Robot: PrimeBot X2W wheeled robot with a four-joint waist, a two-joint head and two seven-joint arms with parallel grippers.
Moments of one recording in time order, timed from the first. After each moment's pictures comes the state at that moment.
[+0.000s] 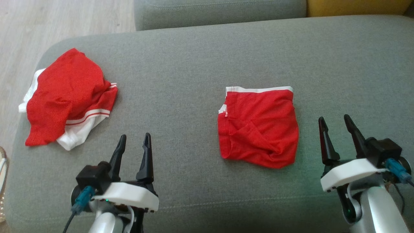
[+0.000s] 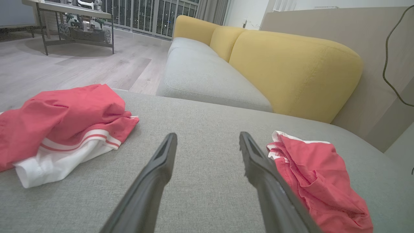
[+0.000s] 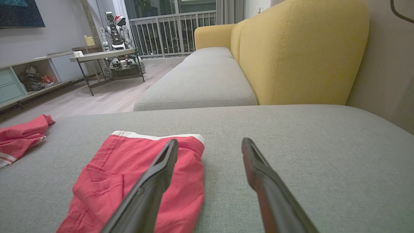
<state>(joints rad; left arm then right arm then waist) -0.02 0.05 -0.26 0.16 -0.32 0.04 -0.25 -0.15 -0.05 -0.09 0.31 0.11 0.13 -0.23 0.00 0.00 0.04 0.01</state>
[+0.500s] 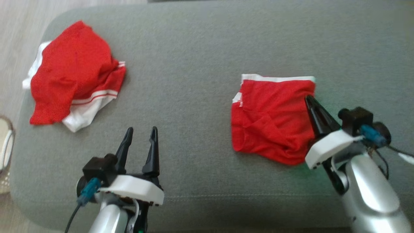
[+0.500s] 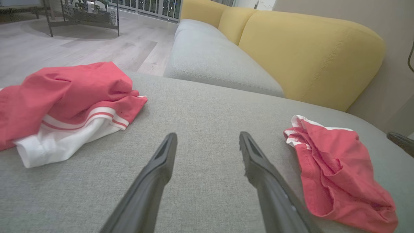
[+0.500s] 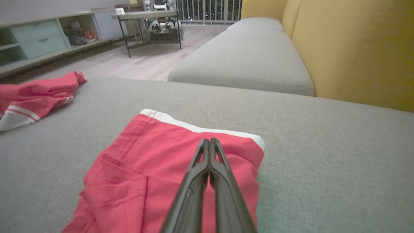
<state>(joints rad) -0.06 0.05 -0.29 0.17 -0.32 0.03 -0.25 -0.34 -0.11 0.08 0.45 0.12 0.13 -0.21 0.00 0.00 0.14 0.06</state>
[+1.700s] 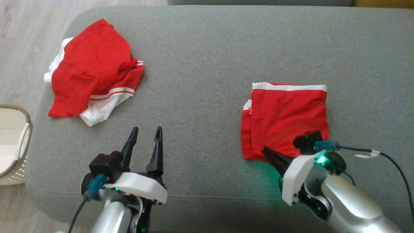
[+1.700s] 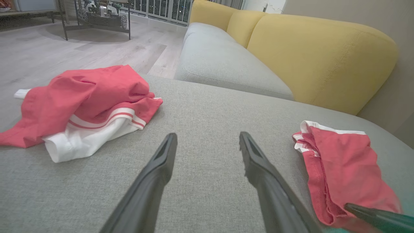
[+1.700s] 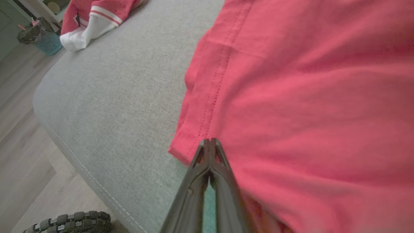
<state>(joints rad) -0.11 0.05 -0.32 0.23 -0.32 0.03 -0.25 -0.42 -0.28 0.67 0.61 0.66 0.13 -0.01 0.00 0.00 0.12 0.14</state>
